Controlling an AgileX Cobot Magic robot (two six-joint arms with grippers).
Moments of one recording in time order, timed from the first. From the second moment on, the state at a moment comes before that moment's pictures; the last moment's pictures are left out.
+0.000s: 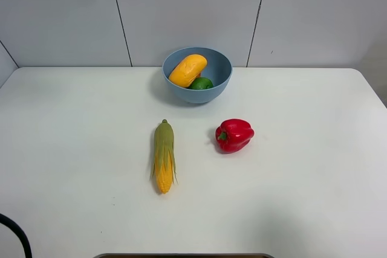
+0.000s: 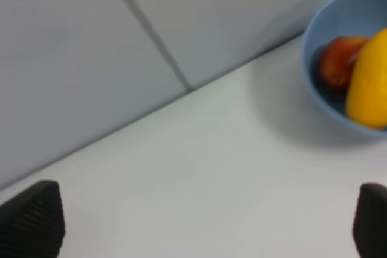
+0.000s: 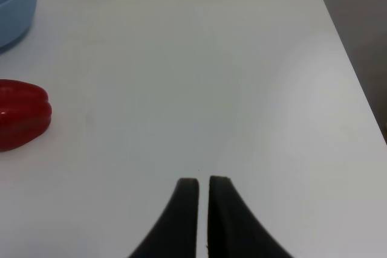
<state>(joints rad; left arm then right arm) -0.34 1.58 -1.79 0.11 1.01 0.21 0.04 0.00 -0.56 -0.07 1.10 0.07</state>
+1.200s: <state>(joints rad) -0.16 0.58 -1.16 0.15 1.22 0.08 0.04 0.00 -0.56 -0.07 1.10 0.07</state>
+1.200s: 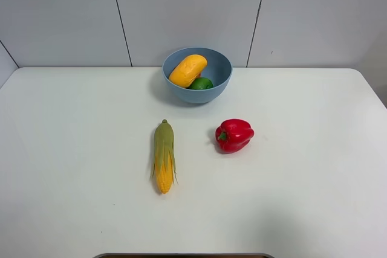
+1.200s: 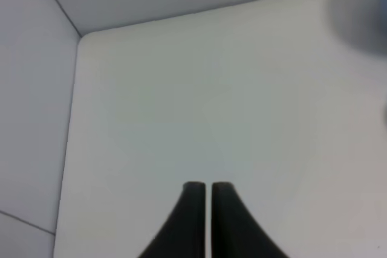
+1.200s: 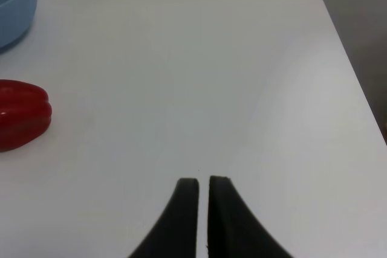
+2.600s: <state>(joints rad) -0.16 0.00 -0.44 0.13 1.10 -0.16 0.04 0.00 -0.56 -0.07 1.10 0.07</state>
